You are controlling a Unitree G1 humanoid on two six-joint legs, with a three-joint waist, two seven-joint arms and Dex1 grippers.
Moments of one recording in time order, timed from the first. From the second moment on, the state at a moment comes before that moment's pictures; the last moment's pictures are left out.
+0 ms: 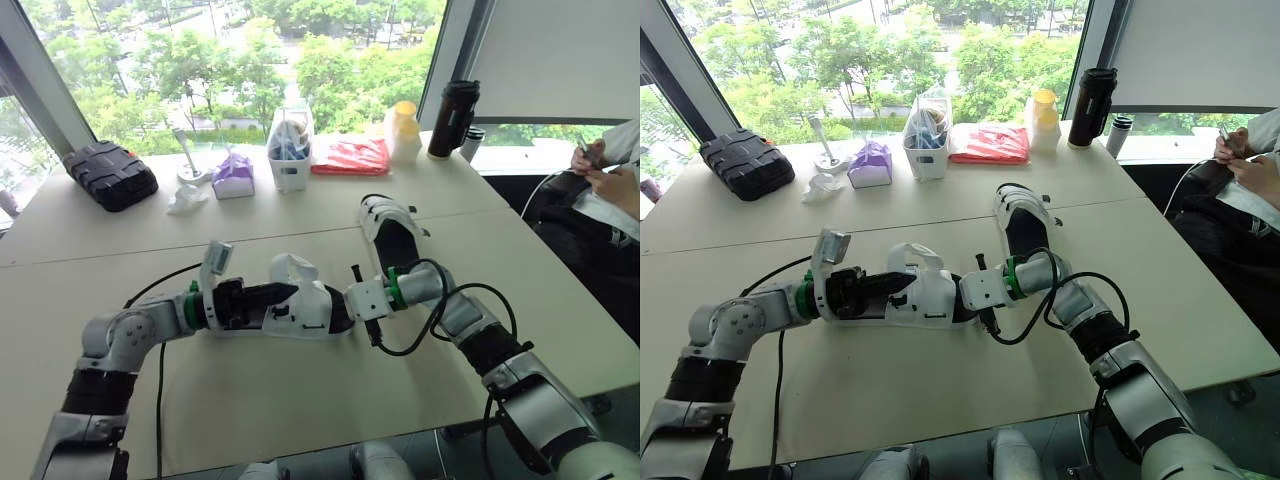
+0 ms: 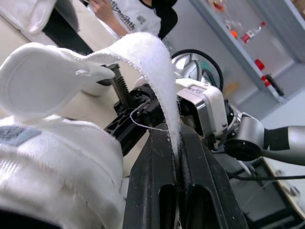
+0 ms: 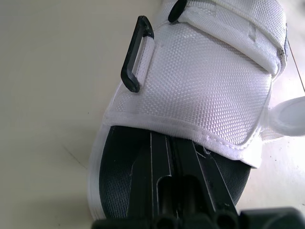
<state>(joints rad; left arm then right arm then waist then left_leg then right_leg) -0.48 0.58 0.03 0.05 -0.98 0.96 -1.02 -0.72 -0.45 0.43 0.47 -0.14 -0.43 1.20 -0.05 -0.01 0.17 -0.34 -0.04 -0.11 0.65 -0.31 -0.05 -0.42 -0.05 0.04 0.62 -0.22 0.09</state>
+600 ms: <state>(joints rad) -0.50 0.46 -0.11 0.16 -0.69 0.72 -1.21 -0.72 -0.46 0.44 0.47 -0.14 -0.44 1.19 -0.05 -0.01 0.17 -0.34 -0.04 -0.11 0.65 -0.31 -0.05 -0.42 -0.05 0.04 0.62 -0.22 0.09</state>
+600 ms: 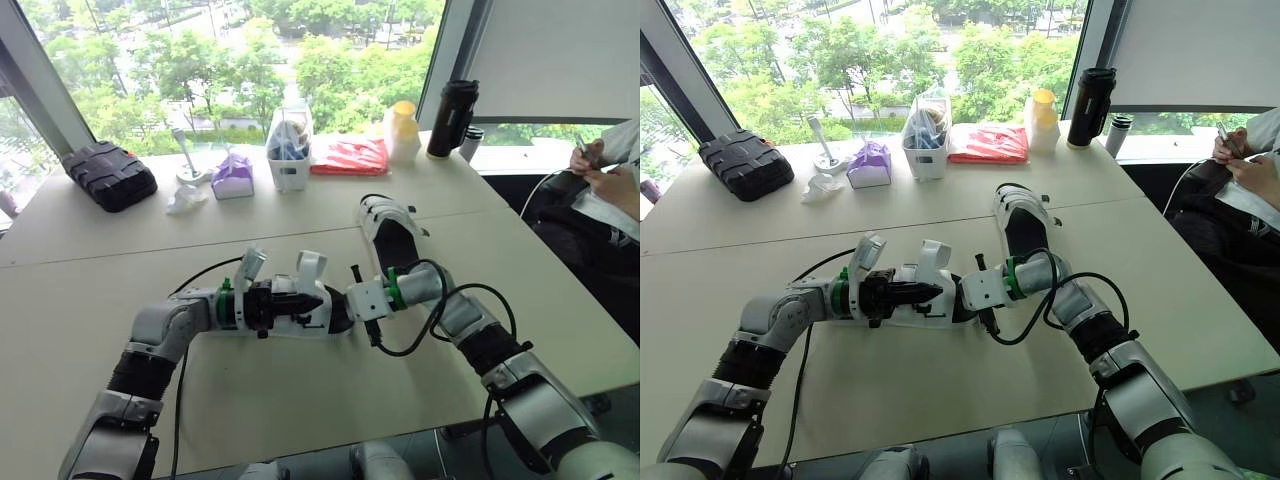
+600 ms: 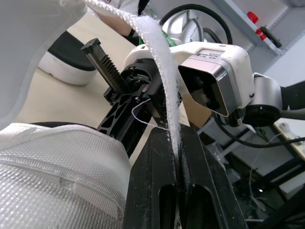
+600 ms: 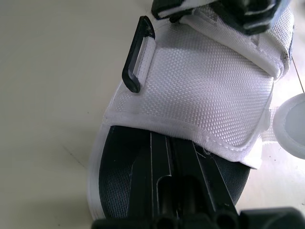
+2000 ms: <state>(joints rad) -0.43 0.35 -0.13 0.16 -0.45 0.33 -1.26 -0.72 -0.46 0.44 0.48 -0.15 -0.43 1.19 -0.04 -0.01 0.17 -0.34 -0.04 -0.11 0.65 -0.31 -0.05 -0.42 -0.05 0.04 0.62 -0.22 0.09</state>
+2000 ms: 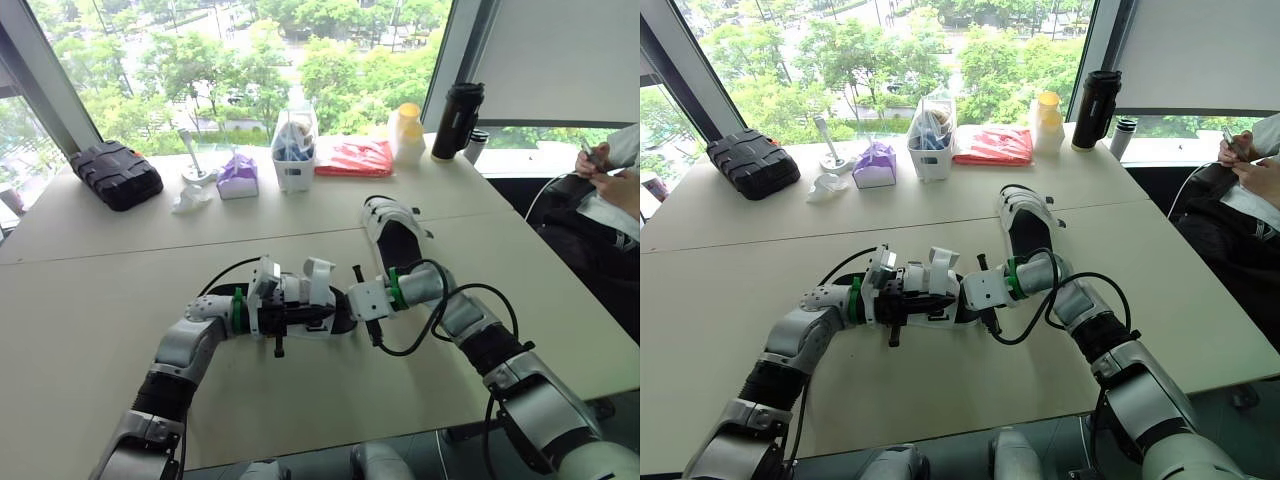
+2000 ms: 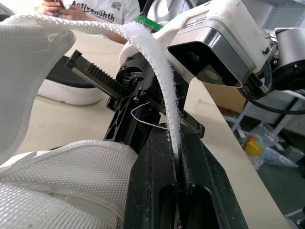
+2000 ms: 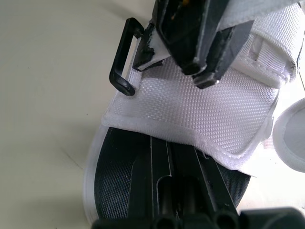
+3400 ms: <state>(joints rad) -0.53 0.47 -0.06 0.11 -0.62 0.70 -1.22 -0.74 -0.43 0.45 0.52 -0.15 -0.47 1.17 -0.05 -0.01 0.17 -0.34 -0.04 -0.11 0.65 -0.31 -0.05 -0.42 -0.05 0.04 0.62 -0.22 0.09</state>
